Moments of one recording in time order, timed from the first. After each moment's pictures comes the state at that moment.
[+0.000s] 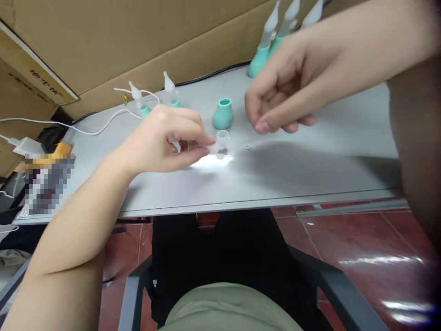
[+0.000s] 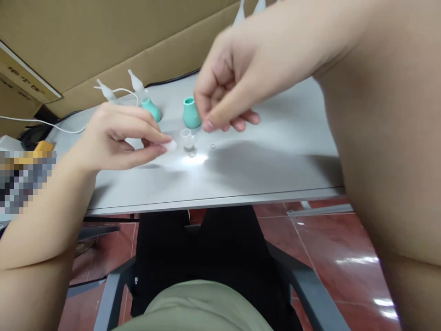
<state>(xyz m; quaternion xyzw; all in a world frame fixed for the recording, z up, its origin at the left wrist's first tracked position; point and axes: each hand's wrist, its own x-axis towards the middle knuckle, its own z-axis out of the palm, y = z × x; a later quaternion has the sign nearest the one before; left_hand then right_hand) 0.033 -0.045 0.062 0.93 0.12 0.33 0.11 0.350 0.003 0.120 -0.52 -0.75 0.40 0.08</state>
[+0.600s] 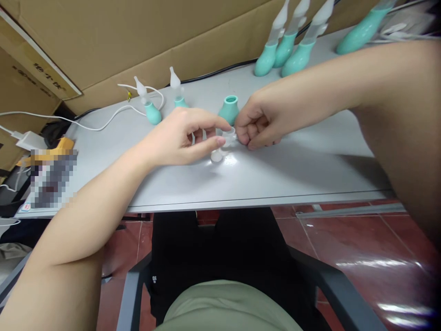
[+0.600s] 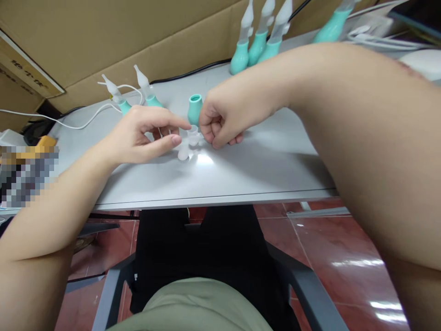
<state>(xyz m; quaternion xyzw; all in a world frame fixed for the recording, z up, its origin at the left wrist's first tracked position) 0.042 -0.025 0.032 0.92 0.16 0.32 0.17 0.355 0.041 0.056 -0.33 -0.86 0.40 -0.03</state>
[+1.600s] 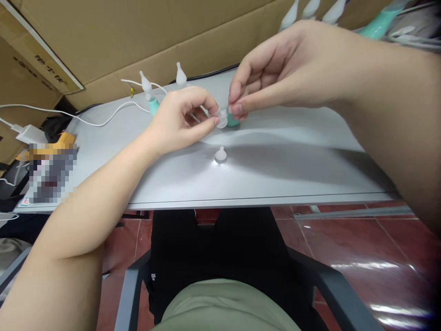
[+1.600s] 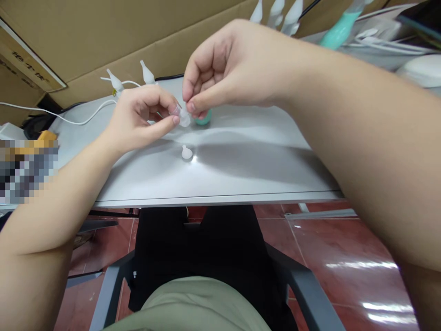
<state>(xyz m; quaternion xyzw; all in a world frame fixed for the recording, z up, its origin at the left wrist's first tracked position) 0.044 -0.001 0.015 0.87 0.26 0.41 0.09 0.330 -0.001 0.080 -0.29 -0.80 0.42 0.33</state>
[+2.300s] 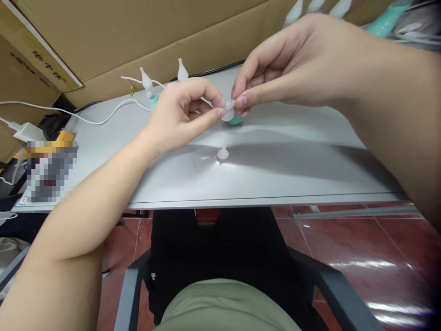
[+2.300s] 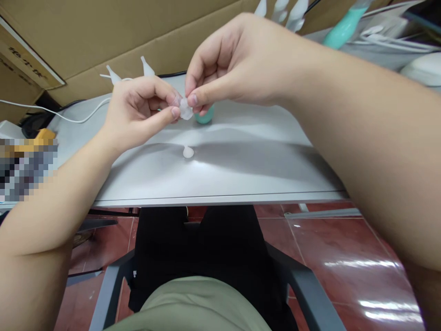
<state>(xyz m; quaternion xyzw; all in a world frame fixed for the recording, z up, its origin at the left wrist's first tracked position) 0.042 0.019 0.002 0.85 0.20 0.46 0.17 0.327 -0.012 0.082 -0.32 -0.80 0.39 0.33</state>
